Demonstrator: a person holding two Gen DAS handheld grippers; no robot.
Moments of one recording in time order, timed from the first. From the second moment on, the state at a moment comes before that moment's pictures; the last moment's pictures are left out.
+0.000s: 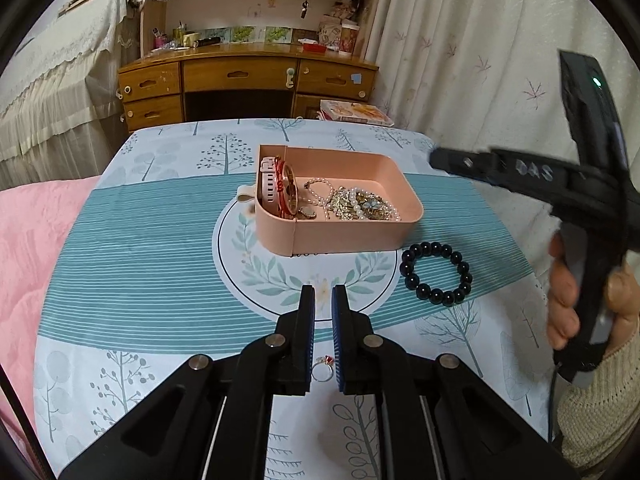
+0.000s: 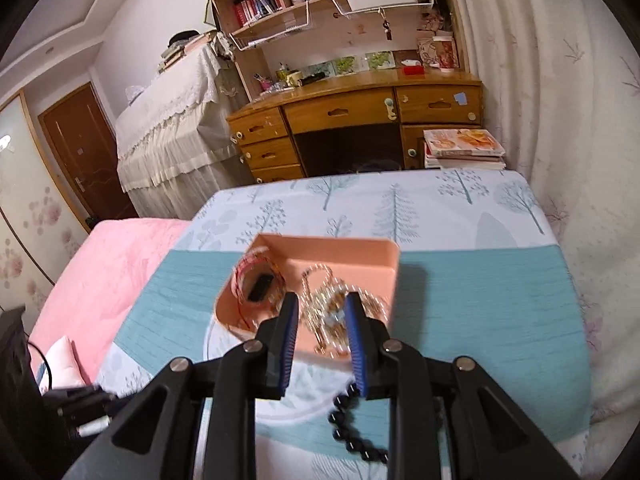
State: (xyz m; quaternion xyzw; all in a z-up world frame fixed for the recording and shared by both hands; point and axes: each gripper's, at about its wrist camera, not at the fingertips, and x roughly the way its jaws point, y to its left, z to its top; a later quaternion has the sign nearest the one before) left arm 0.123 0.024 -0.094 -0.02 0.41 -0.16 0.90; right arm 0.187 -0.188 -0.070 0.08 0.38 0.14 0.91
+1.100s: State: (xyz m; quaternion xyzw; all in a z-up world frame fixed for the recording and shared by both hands) left arm 0.049 0.025 -0.143 0.04 0.47 -0.19 0.86; right arm 0.026 -0.157 -0.158 -0.12 0.44 0.33 0.83
